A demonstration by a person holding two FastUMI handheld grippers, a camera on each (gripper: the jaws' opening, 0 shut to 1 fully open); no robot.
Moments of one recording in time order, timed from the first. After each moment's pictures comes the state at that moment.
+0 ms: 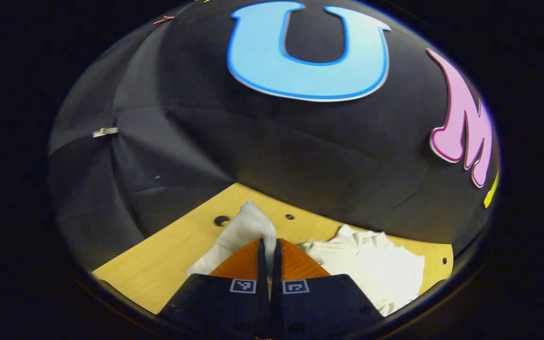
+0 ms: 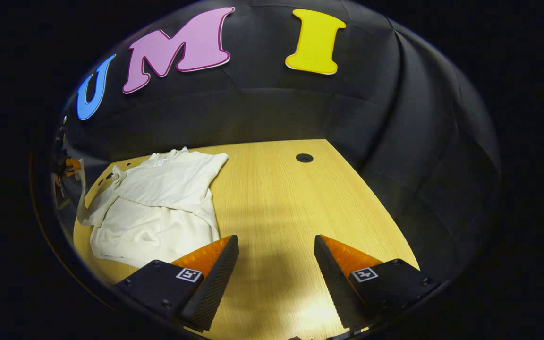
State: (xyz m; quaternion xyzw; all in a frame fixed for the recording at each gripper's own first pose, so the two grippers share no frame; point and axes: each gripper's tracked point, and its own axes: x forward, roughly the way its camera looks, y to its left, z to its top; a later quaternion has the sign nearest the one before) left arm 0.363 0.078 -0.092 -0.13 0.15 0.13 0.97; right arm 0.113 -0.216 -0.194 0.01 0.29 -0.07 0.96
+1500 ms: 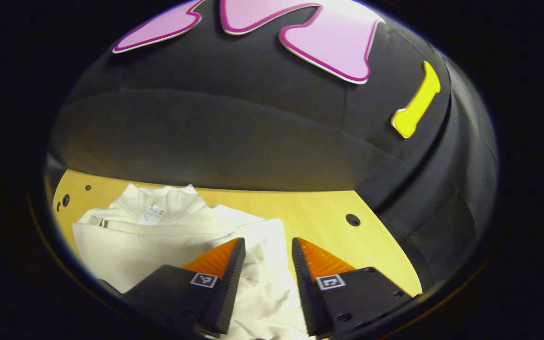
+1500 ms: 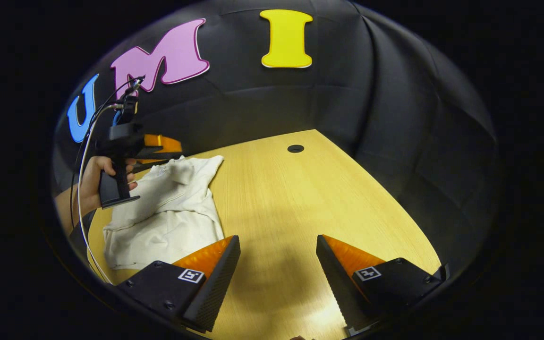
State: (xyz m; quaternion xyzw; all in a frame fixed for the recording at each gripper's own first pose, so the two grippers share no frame) left arm 0.394 -0.337 -0.146 -0.06 0.25 -0.23 0.94; right arm 0.093 -0.205 -0.203 0.08 0.28 -0.07 0.95
